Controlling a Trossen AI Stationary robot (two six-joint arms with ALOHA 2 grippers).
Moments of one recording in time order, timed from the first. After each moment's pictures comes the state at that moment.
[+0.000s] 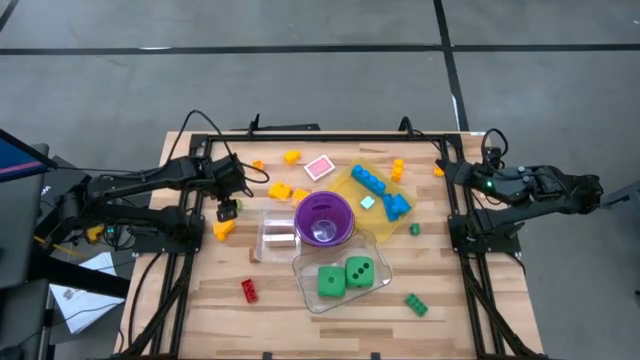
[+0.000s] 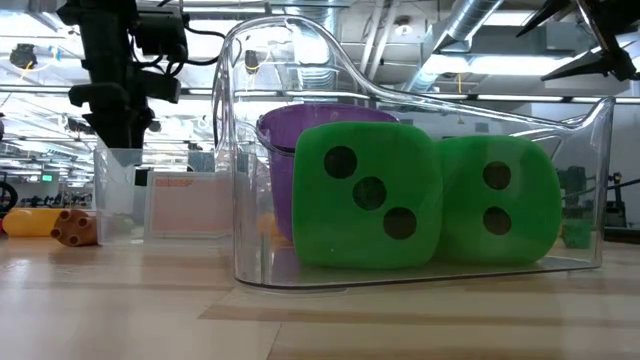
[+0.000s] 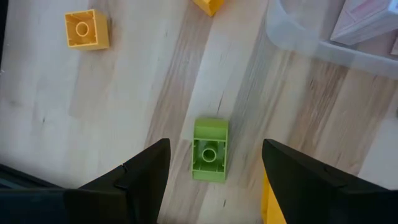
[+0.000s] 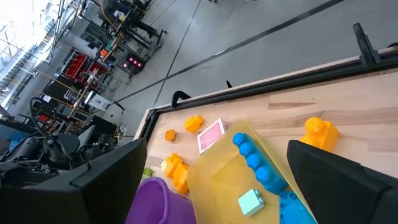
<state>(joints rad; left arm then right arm) 0.43 1.02 0.73 -1.00 -0.15 0.18 0.17 0.35 0.78 -0.94 0.86 1.26</state>
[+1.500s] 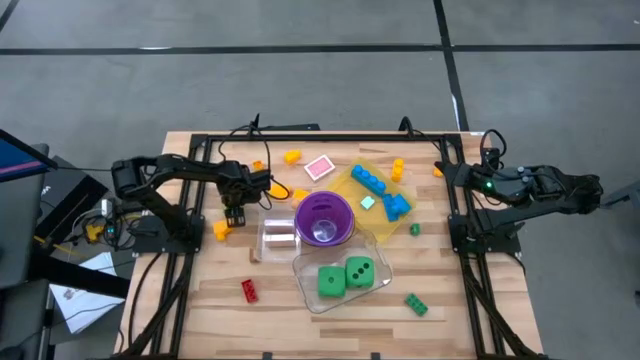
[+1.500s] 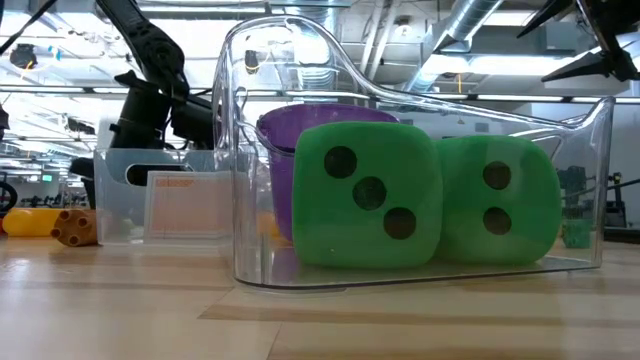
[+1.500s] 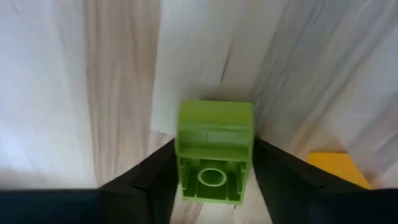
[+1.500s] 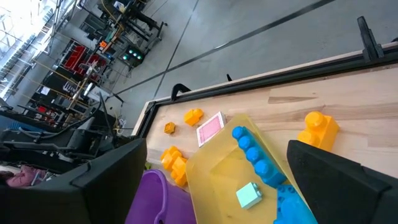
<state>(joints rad) 0.44 1.56 0.72 -0.92 -0.21 0.21 0.18 0.35 0.78 -0.95 0.83 1.25</state>
